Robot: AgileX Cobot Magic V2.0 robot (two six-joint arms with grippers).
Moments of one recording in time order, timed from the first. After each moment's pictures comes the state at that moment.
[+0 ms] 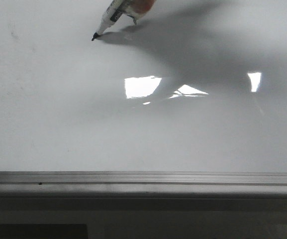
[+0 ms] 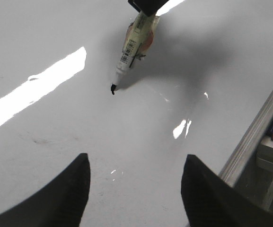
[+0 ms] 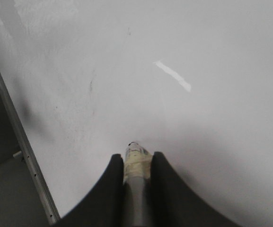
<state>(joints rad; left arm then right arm) -0.80 0.50 -0.30 0.13 0.08 0.17 0.51 1.25 -1.08 0.78 0.56 -0.86</state>
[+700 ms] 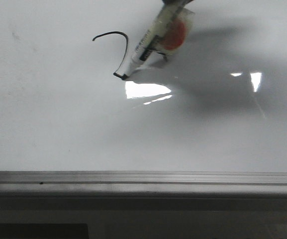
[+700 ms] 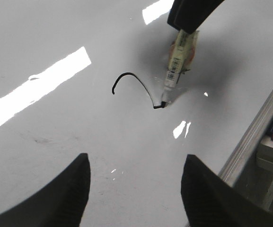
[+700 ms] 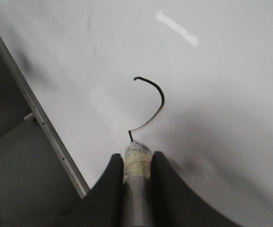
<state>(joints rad) -0.80 0.50 -0.30 0.13 0.09 0.17 0.51 1.21 -1.05 0.56 0.71 -0.62</state>
